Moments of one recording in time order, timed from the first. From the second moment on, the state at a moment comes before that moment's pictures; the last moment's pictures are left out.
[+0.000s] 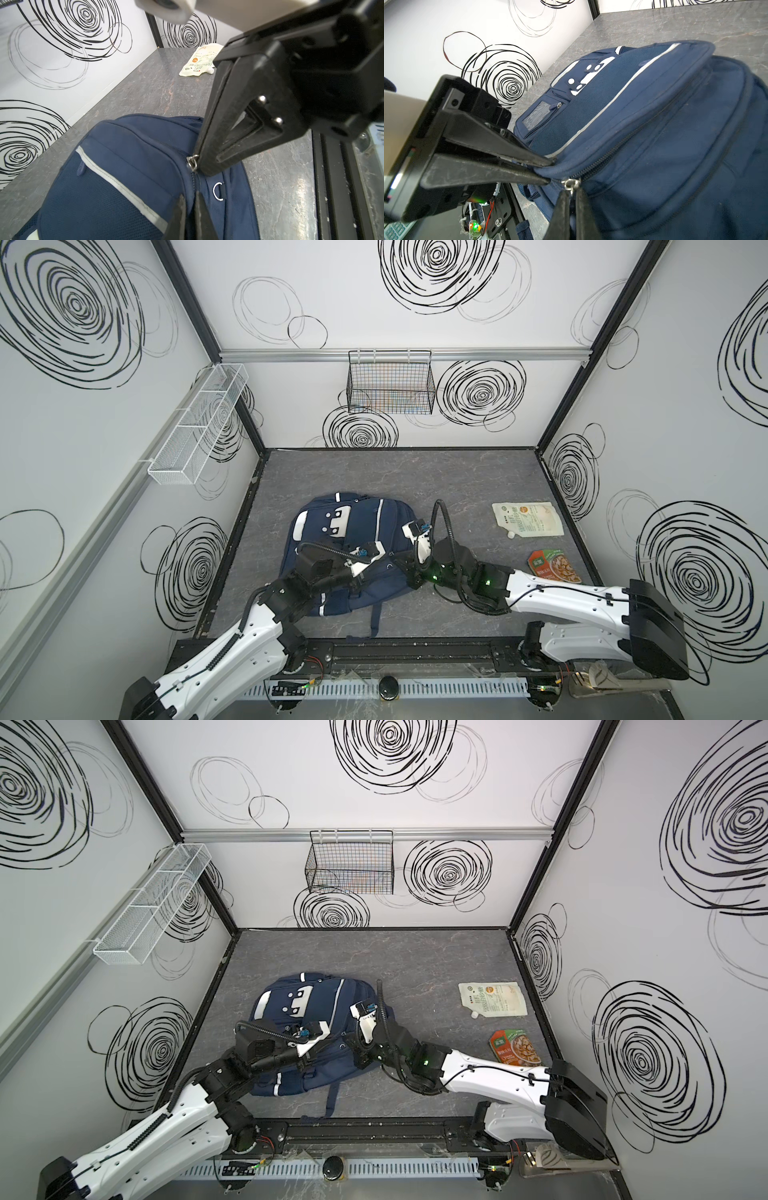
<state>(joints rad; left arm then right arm) -0.62 0.69 0.45 -0.15 0.36 0.37 1.08 1.22 0.69 0.12 0.04 0.51</state>
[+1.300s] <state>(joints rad) -0.58 0.57 0.41 -0.08 0.30 0.39 0.89 1.08 0.64 0.06 0.01 0.51</state>
